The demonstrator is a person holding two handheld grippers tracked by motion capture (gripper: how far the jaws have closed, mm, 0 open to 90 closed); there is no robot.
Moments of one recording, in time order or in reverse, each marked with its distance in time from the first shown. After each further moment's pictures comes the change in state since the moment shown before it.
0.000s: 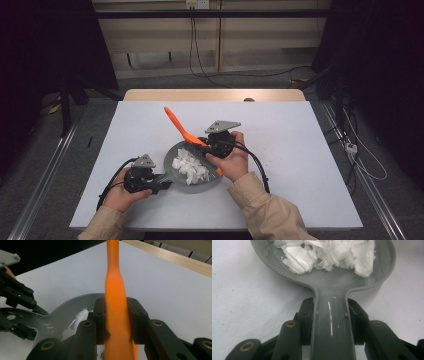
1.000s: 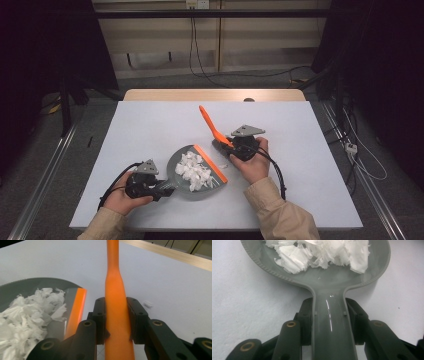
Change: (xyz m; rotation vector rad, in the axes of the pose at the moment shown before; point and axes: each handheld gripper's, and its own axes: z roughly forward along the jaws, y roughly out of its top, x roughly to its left) left arm -0.016 0.000 0.001 0.029 -0.064 0.063; right arm -0.040 -0.046 -0.025 0.024 -0.229 0.059
